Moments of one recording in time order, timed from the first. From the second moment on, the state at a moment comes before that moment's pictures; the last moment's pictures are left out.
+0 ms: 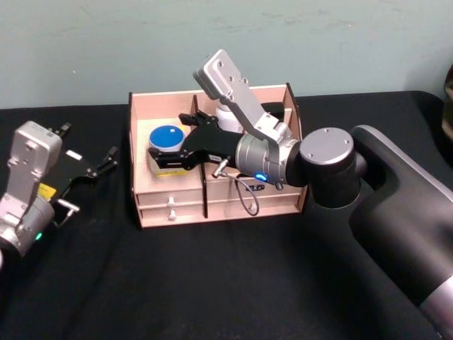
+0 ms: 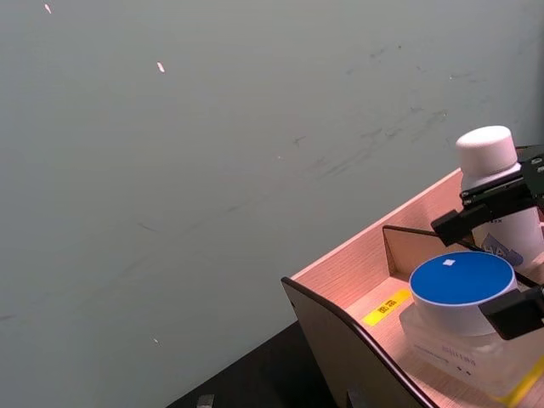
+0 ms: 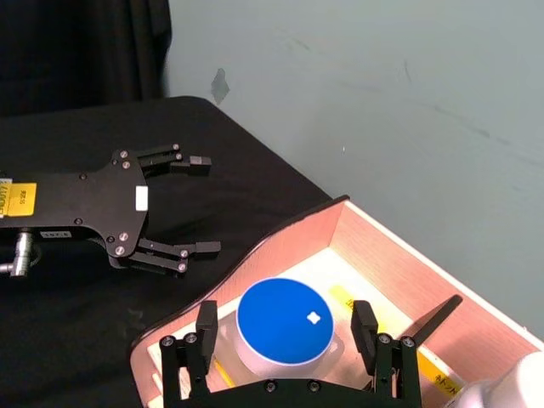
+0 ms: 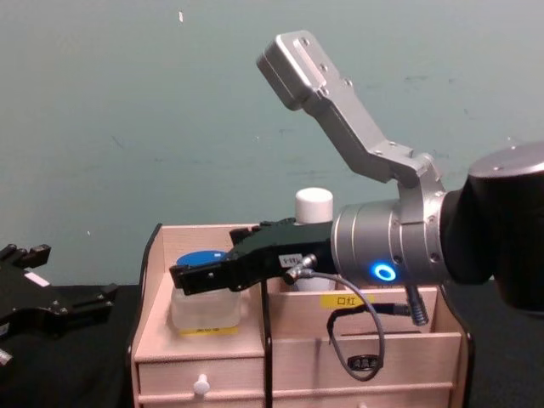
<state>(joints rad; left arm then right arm) -0.20 0.60 0.45 -1.41 -0.25 -0.12 0.03 0.58 0.16 -0.62 -1.24 0.17 0.28 0.46</state>
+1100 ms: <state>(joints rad) -0.20 0.60 0.45 -1.41 -0.25 -0.12 0.03 0.26 0.37 -0.44 -1.71 0.17 0.14 0.33</state>
